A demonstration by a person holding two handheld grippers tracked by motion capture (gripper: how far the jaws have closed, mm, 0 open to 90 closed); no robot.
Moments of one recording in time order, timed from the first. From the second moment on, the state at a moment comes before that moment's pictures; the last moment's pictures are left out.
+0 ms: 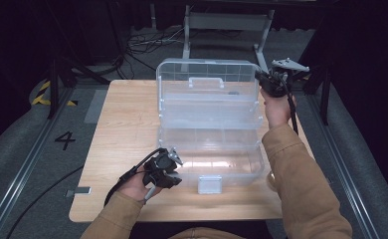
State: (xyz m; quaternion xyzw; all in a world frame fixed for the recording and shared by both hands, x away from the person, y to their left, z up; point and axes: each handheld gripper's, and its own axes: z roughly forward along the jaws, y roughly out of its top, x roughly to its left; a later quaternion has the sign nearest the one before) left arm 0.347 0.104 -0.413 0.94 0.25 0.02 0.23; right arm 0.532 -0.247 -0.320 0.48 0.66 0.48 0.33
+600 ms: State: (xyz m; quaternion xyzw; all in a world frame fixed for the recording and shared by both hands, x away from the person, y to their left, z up) left arm 0.346 0.104 -0.413 0.94 0.25 0.02 0.23; right arm 0.551 -0.248 -0.328 0.49 0.66 0.48 0.32
